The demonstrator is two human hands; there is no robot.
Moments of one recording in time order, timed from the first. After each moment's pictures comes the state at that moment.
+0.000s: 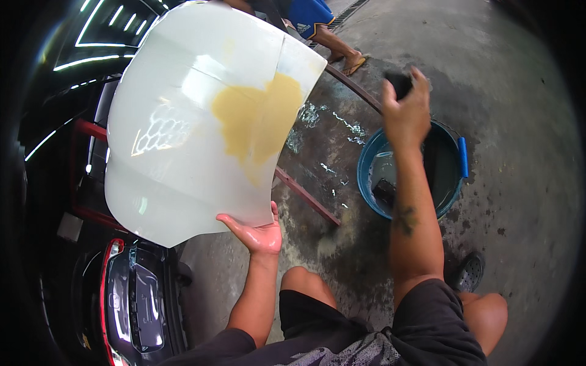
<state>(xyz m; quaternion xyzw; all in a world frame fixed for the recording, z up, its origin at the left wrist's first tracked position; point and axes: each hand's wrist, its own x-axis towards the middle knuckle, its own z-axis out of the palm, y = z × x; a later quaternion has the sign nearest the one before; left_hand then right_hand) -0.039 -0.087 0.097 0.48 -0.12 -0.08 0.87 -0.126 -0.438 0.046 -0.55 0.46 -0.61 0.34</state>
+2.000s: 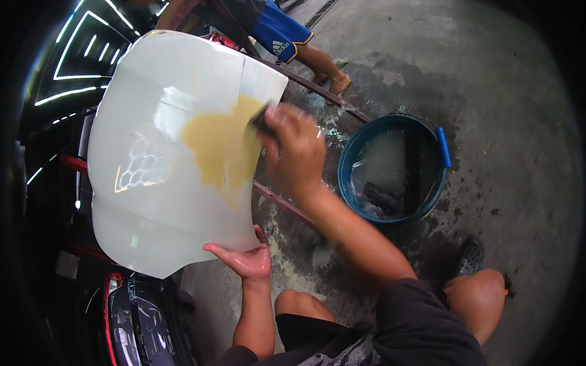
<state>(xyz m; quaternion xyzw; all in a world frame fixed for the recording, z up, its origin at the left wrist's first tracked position) -0.037 -0.071 0.087 0.43 -0.15 -0.15 0.88 -0.065 -0.317 0.095 -0.55 0.20 -0.75 0.31</state>
